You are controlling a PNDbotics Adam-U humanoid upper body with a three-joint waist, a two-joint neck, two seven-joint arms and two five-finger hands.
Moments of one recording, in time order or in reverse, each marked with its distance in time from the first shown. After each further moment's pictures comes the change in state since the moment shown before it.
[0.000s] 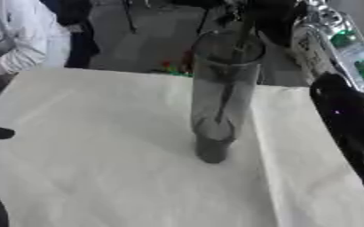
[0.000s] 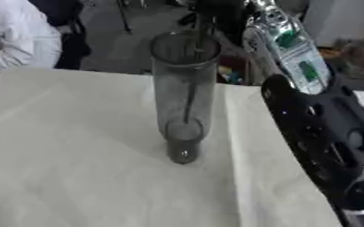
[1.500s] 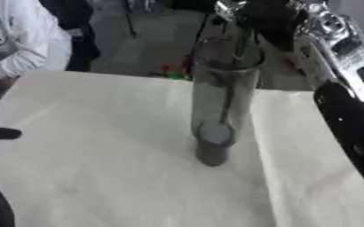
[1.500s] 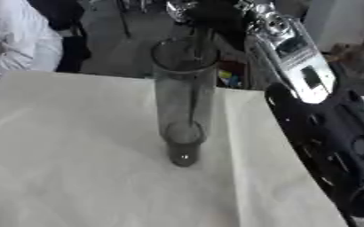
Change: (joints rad) left arm 0.008 0.000 0.000 0.000 0.000 0.005 -0.004; right arm 0.019 -0.008 0.031 -0.038 0.133 -0.092 0.163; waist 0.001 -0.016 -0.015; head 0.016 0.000
